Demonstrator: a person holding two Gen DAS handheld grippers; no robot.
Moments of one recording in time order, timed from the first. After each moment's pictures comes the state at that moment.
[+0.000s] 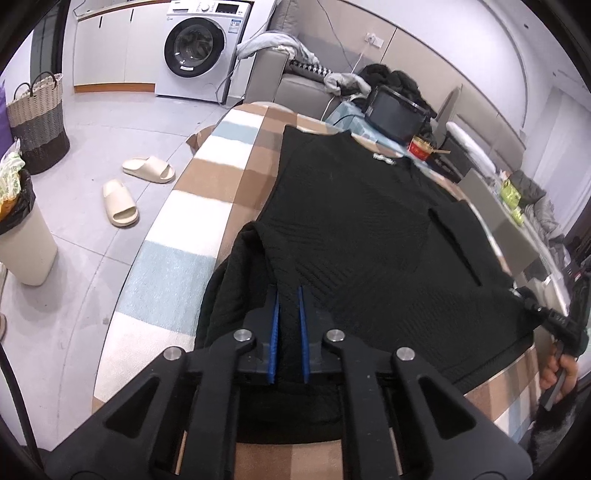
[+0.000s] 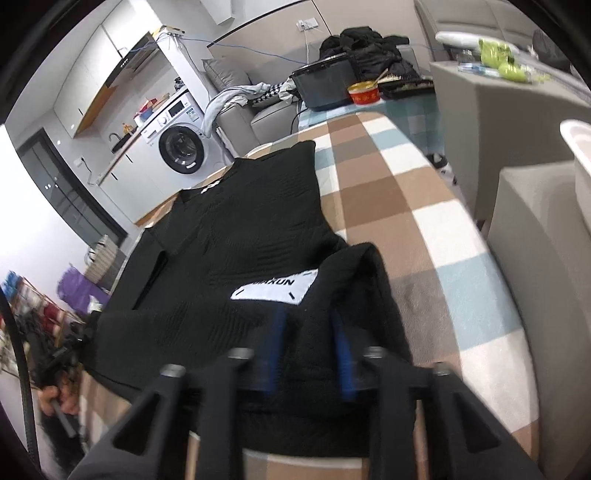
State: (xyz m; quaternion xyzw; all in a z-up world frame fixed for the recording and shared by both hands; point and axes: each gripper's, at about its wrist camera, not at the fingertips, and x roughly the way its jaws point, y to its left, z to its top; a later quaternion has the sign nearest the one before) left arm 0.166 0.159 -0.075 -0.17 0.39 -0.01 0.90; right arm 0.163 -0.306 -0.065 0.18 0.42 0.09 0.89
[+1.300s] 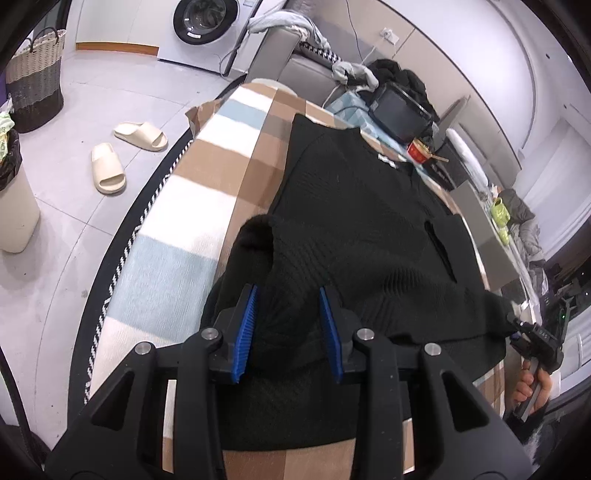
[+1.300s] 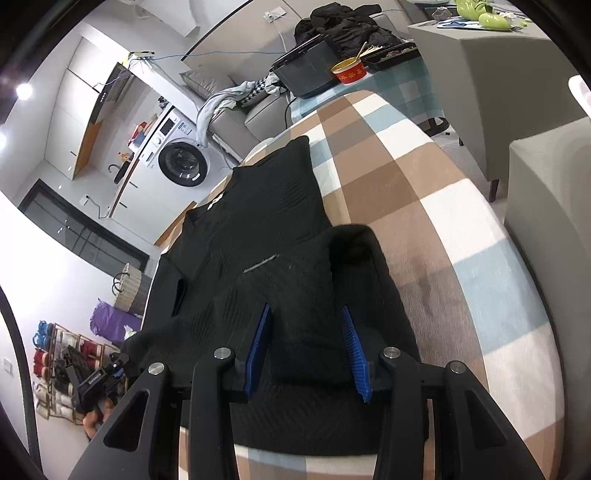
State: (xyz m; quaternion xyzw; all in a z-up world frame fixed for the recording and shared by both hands) left arm 0.183 0.183 -0.080 -0.24 0.43 -0.03 0.87; right arm 0.185 -0.328 -0.067 0.29 0.44 0.10 0.84
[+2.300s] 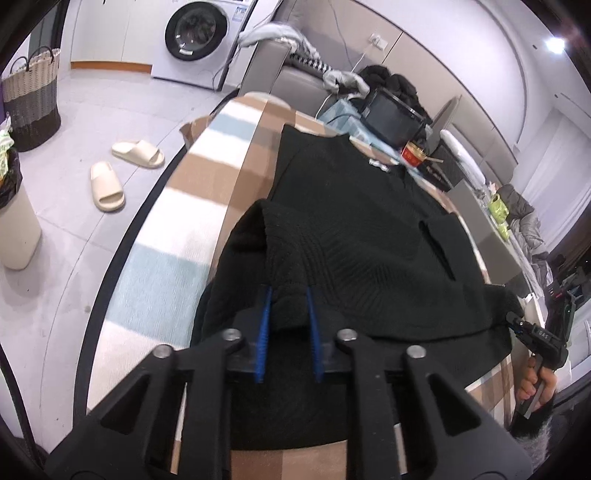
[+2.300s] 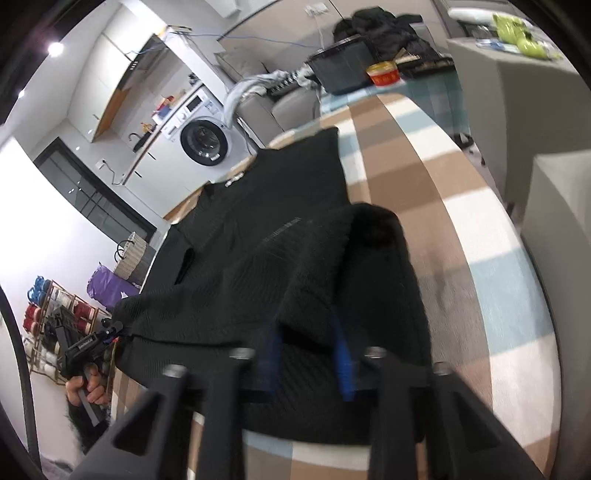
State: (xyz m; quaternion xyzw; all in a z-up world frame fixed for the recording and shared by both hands) left arm 0.177 0.174 -0.070 -0.22 0.40 -0.03 0.89; right arm 0.180 -0.310 -0.068 0.22 0.42 0.14 0.87
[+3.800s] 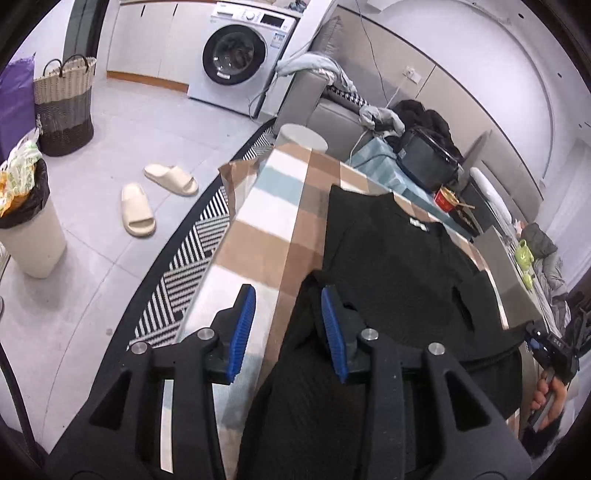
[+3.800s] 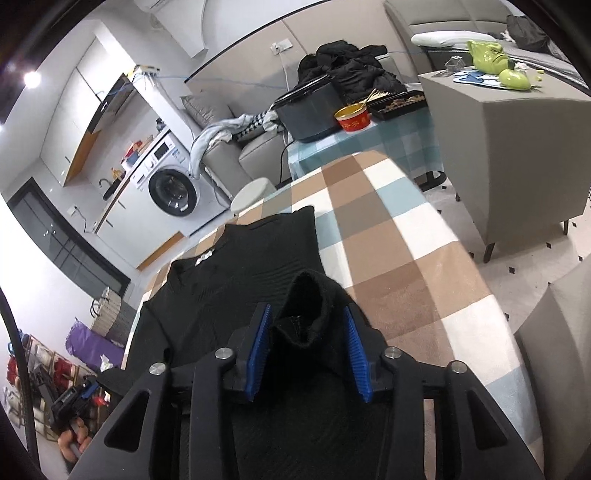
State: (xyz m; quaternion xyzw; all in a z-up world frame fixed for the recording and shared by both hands) left arm 0.207 0.224 -0.050 -0.24 0.37 0.05 0.90; right arm 0.265 -0.320 -0.044 0.25 0.39 0.07 0.88
